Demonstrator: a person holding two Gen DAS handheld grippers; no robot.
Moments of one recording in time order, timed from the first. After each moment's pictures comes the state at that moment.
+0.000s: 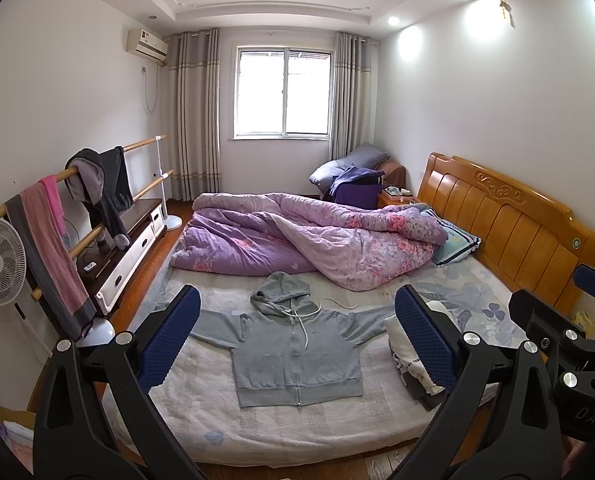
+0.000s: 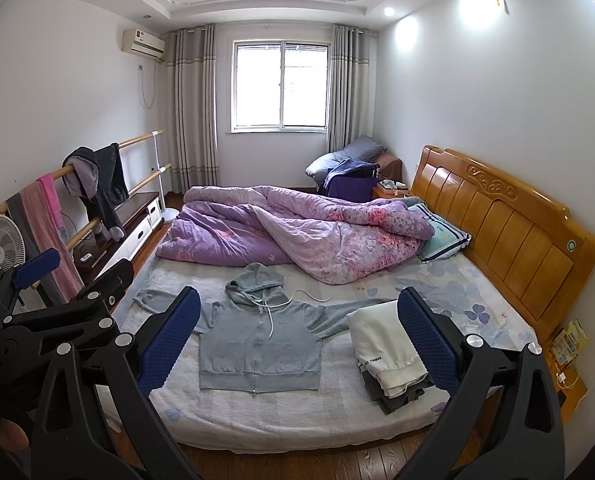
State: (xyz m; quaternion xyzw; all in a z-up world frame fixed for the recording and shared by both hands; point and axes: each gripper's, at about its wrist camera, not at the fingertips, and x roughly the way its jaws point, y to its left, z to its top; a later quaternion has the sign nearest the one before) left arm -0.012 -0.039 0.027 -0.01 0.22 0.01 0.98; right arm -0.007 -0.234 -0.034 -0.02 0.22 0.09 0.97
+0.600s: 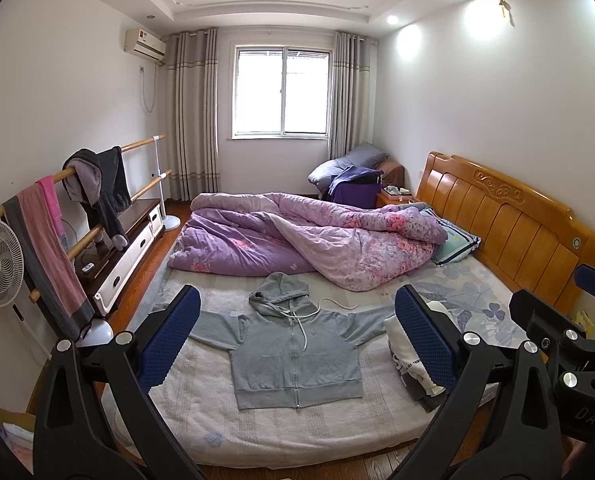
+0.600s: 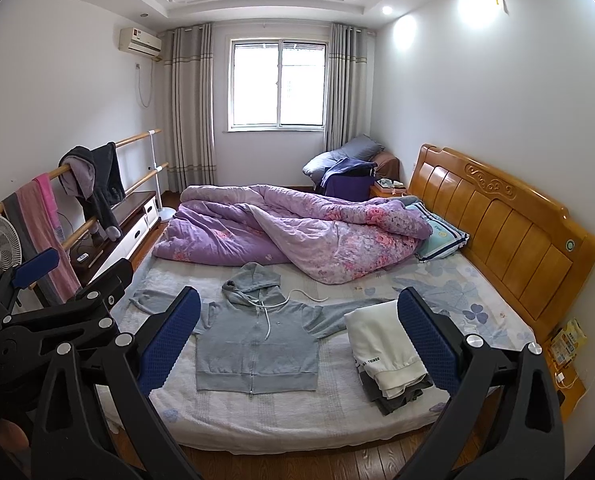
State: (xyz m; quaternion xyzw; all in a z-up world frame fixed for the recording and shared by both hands) left arm -0.006 -0.035 0.026 -0.01 0.22 0.01 0.98; right arm -0.003 -0.230 -0.038 -0.02 0.23 0.08 0.97
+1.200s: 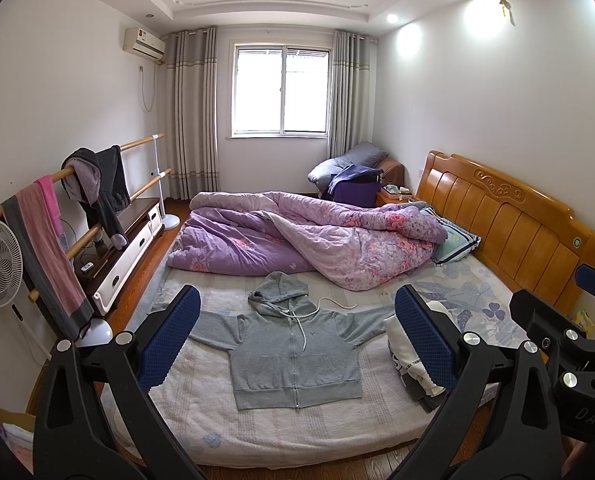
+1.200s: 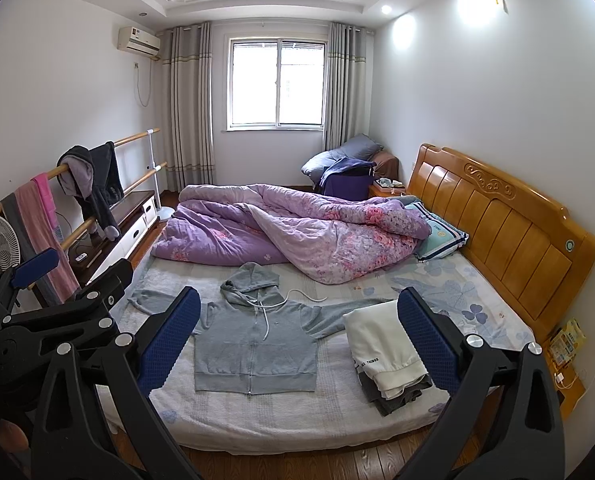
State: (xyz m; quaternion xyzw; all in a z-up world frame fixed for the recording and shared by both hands) left arm -0.006 -0.035 0.026 -0.01 0.22 0.01 0.98; right arm -0.001 -0.230 -0.038 -0.02 0.23 0.08 0.97
